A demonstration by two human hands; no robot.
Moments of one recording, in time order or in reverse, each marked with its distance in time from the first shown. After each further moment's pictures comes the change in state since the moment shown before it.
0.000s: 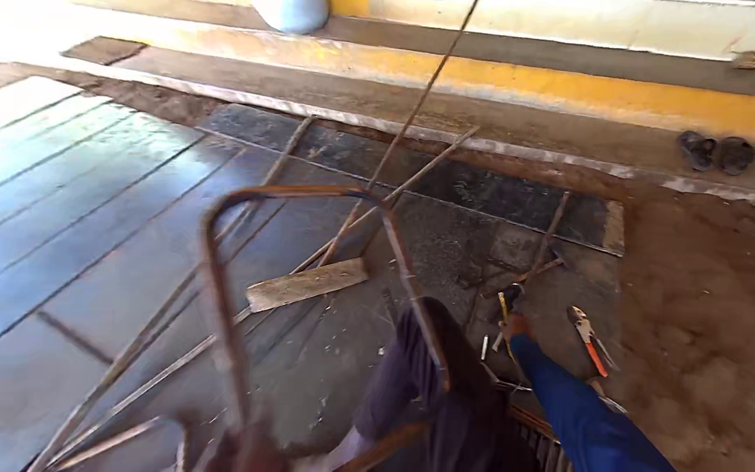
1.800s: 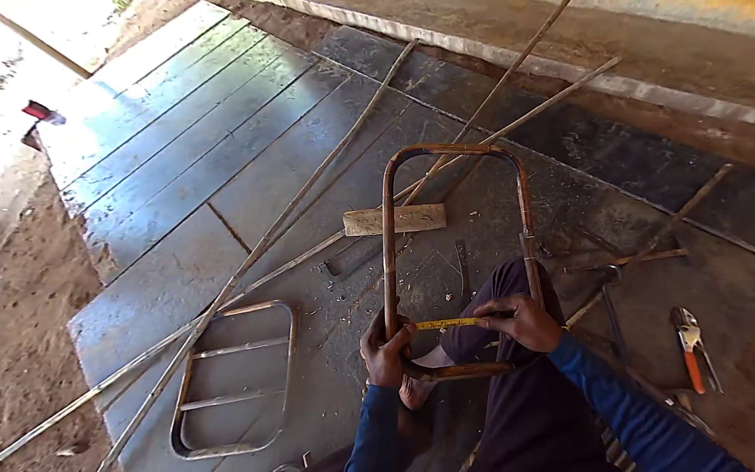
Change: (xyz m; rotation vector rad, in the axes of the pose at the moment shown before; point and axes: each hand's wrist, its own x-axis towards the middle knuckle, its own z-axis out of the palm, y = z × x) left_hand 0.028 -0.075 0.061 -0.437 -0.061 0.132; right_hand -0.182 -0.124 -0.008 0.443 -0.581 -1.060
